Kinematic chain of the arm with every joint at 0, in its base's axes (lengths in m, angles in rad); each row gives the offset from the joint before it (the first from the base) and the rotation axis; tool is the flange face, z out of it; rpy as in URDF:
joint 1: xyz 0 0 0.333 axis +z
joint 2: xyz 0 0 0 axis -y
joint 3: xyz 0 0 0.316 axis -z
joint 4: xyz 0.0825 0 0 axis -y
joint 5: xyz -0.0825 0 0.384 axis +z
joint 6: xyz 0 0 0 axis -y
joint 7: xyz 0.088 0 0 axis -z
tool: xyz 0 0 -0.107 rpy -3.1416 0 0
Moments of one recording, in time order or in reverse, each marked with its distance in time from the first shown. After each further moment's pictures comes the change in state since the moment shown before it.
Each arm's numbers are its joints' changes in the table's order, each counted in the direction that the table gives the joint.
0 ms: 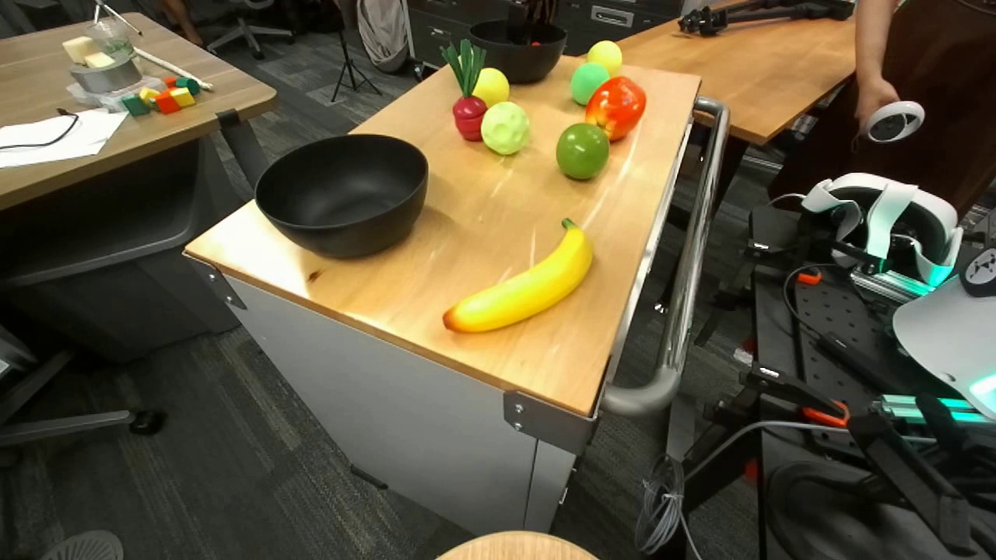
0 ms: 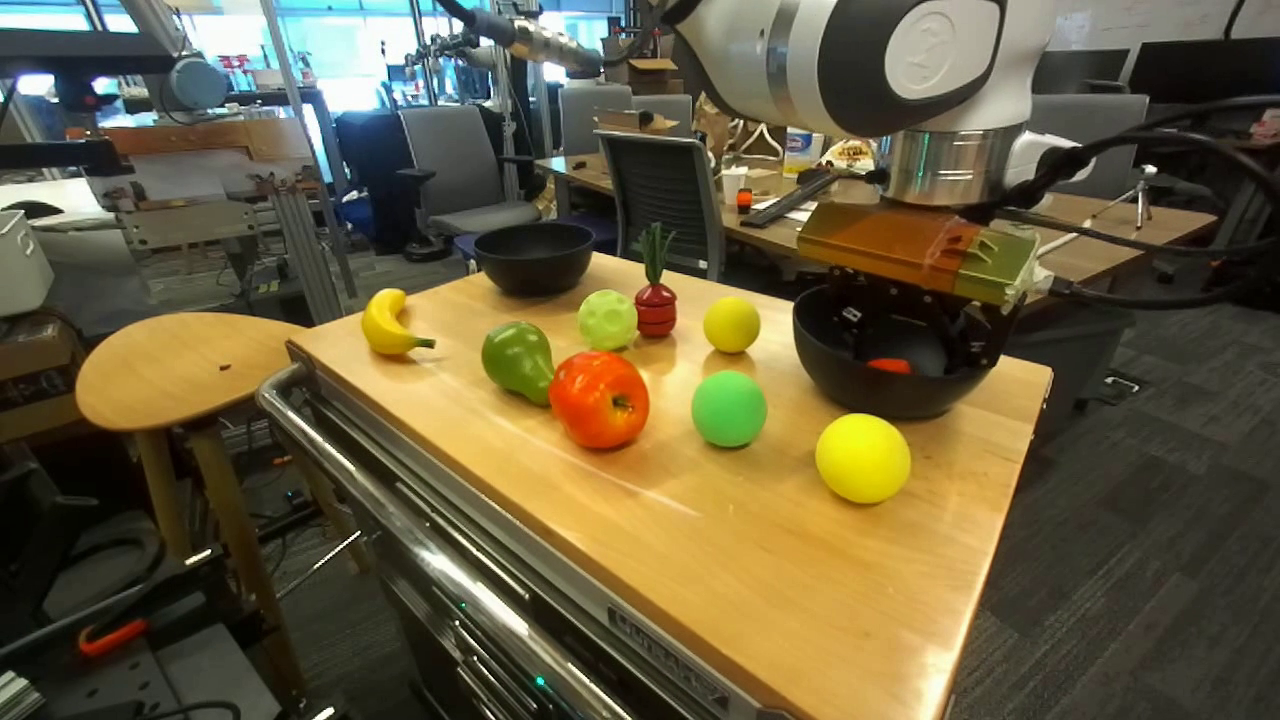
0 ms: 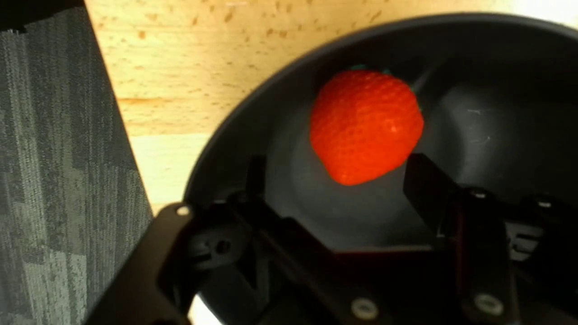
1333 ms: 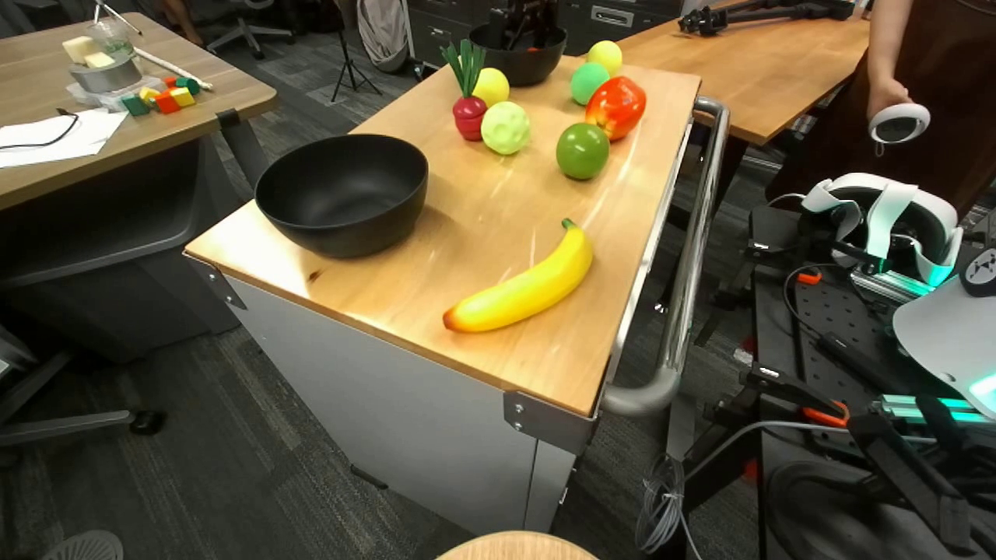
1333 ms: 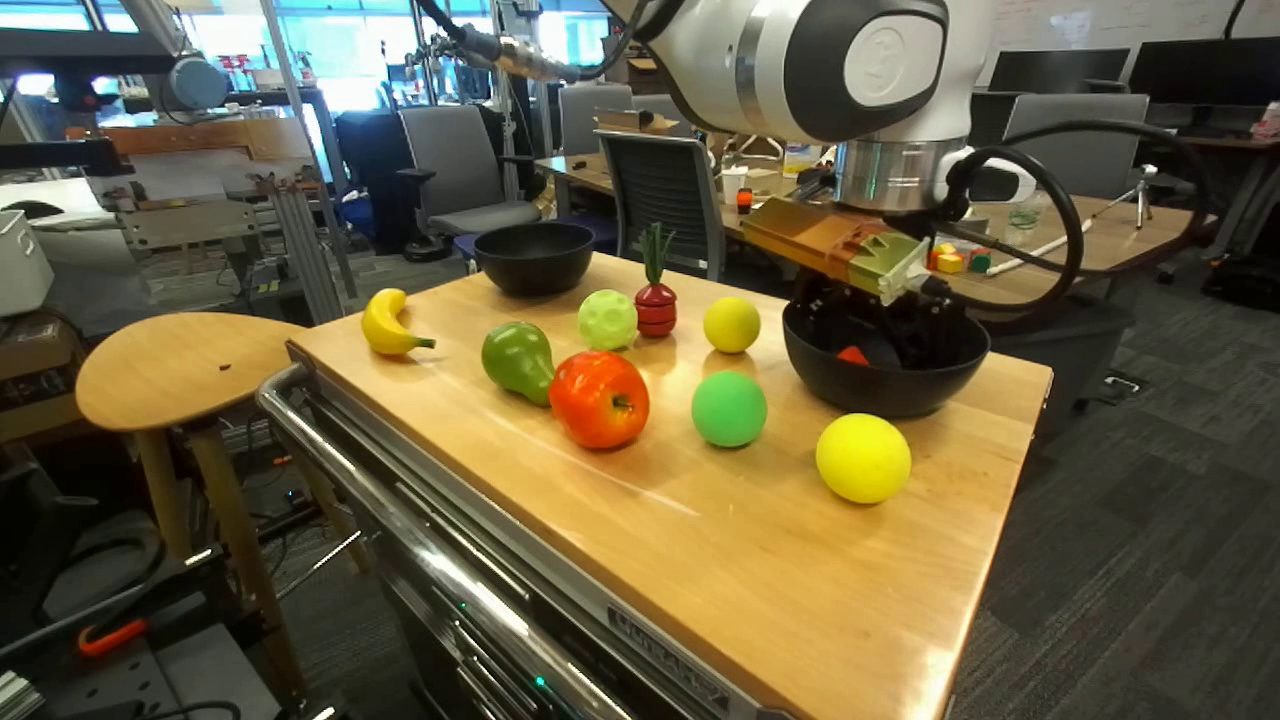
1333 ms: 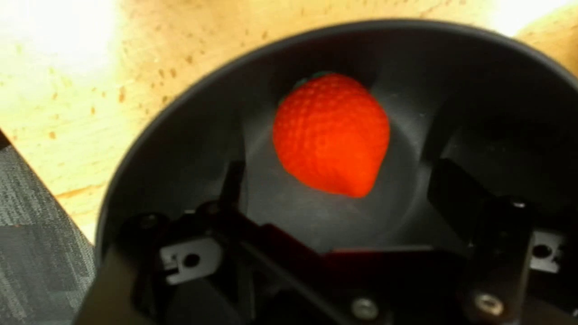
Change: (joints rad) arm 0.053 -0.007 0.007 -0.006 -0.036 -0.049 0.345
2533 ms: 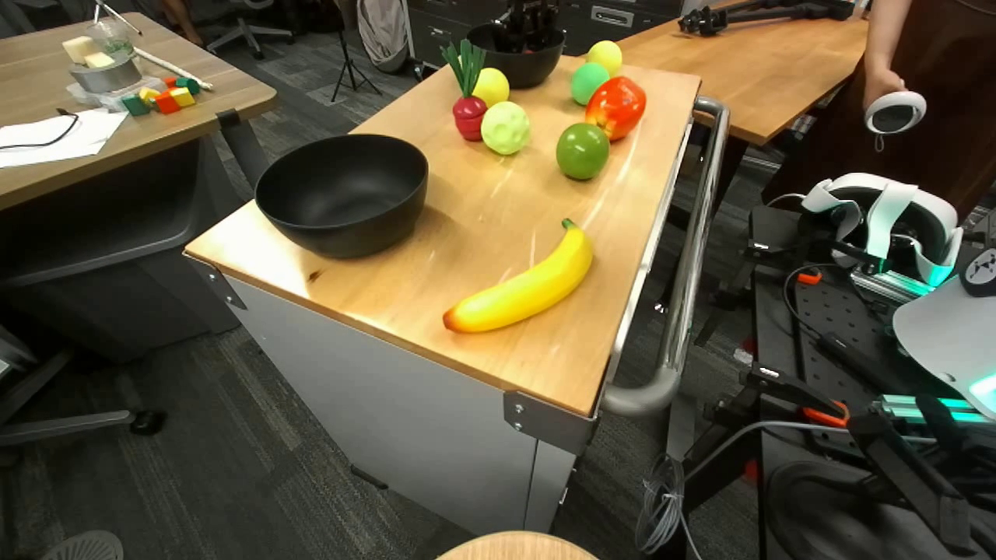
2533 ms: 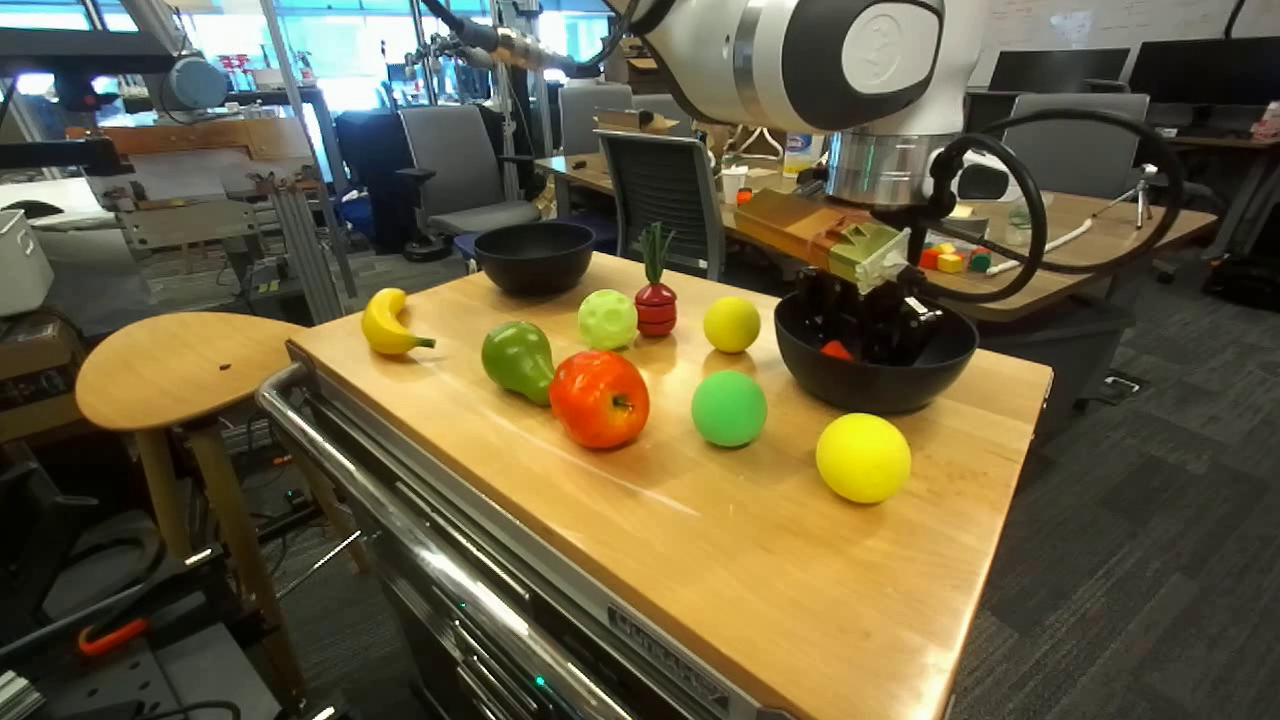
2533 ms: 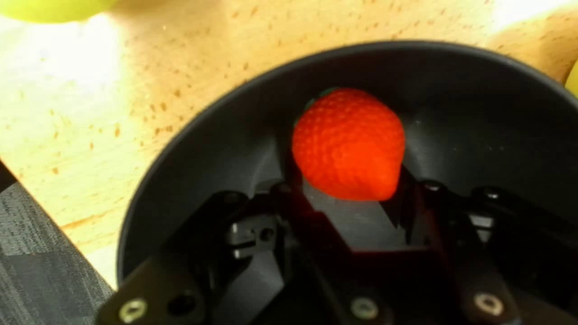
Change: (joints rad) arm 0.013 0.004 0.007 0.009 -0.002 -0.055 0.072
